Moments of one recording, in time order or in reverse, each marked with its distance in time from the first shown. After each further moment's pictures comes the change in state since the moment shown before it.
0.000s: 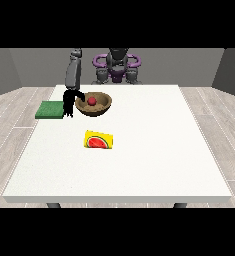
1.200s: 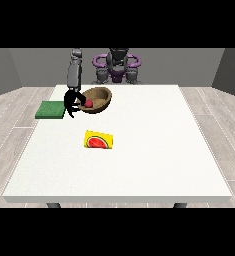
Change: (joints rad) left arm -0.002 0.097 0.069 0.023 0.110 -0.061 0.001; right arm 0.015 -0.007 0.054 -0.038 0.072 -0.290 0.012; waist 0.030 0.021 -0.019
